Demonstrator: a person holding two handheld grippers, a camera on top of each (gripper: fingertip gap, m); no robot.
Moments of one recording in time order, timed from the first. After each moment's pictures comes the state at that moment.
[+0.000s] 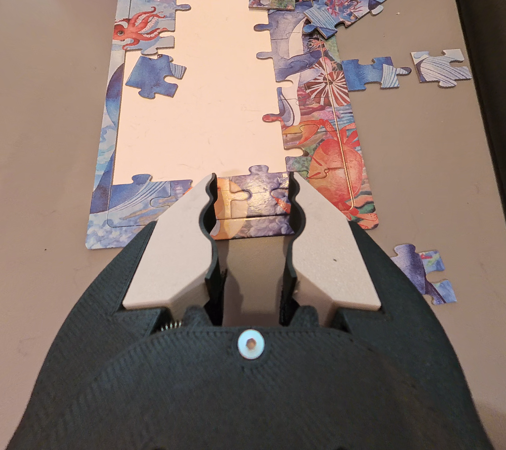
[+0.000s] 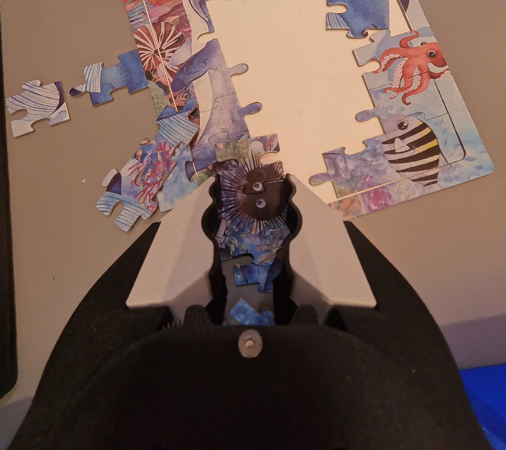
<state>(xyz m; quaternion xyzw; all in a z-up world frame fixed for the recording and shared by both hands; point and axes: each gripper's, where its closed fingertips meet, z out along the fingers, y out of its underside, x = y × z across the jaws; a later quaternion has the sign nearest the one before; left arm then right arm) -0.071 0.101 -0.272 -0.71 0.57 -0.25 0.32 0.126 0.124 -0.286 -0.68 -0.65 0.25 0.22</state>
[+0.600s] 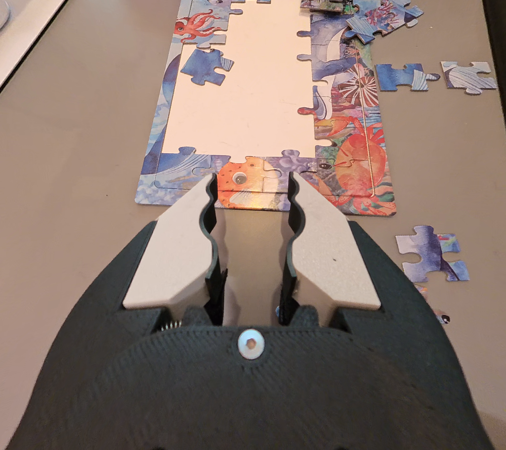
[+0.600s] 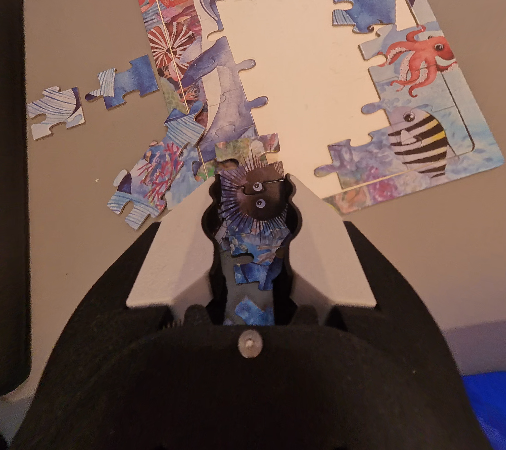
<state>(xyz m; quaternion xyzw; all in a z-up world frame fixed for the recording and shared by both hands) -0.109 0.120 -0.258 -0.73 0.52 -0.24 0.36 0.130 0.121 -0.283 -0.68 -0.65 0.27 0.22</state>
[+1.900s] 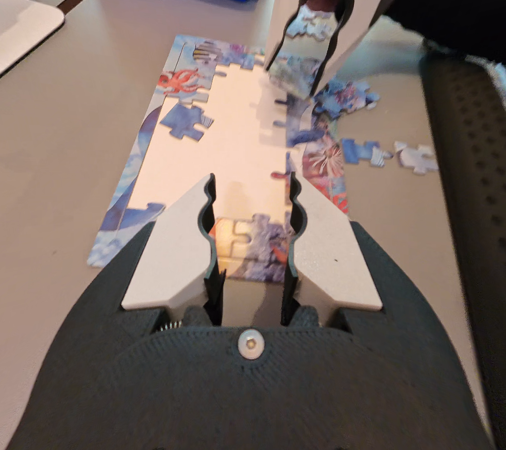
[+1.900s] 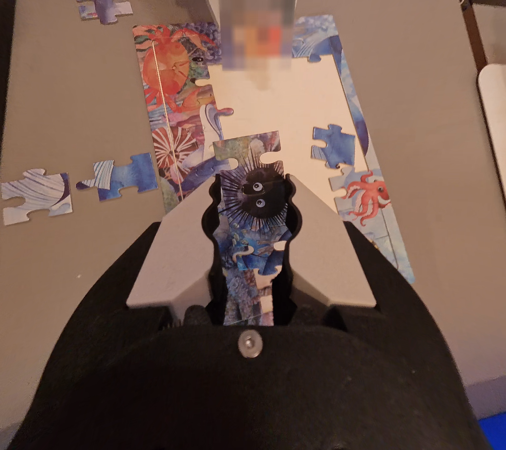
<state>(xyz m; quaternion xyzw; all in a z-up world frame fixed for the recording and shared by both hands) -0.061 0.115 -0.236 -0.73 0.47 -0.32 0.37 0.048 0.121 -0.243 -0.62 -0.69 0.22 0.30</state>
